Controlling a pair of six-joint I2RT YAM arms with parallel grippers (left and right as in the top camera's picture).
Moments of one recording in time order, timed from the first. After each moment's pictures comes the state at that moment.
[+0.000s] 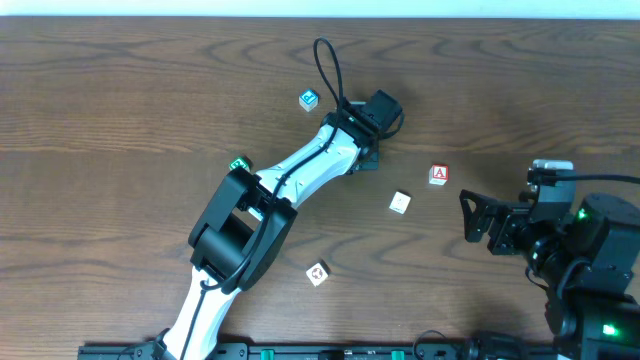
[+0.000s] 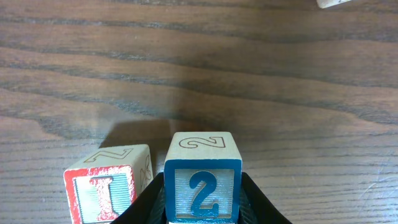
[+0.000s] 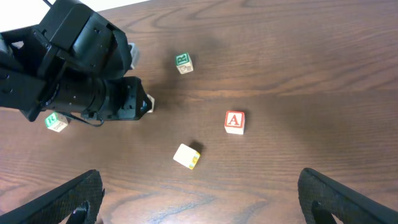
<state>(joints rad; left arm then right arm) -0.71 2.22 1.70 -0.75 -0.16 -0.66 -0.16 0.72 0.92 -0.89 -0.34 0.08</state>
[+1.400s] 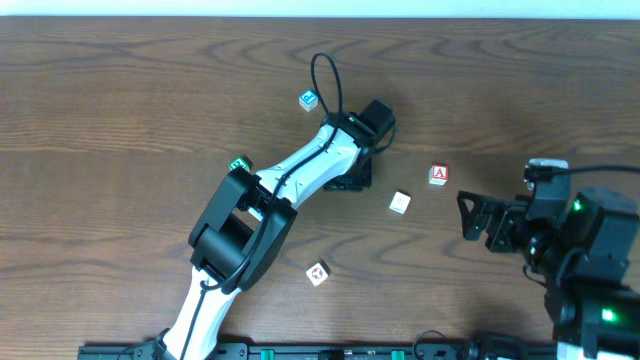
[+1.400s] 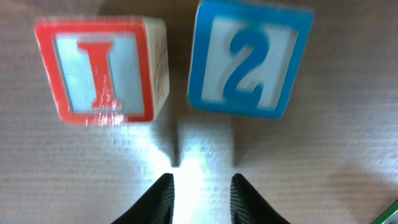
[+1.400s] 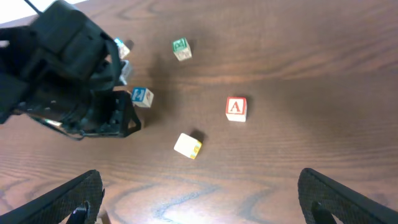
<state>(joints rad) -0.71 2.22 1.70 -0.98 -0.01 -0.67 -0.16 0.78 0.92 -0.92 -0.35 0.10</state>
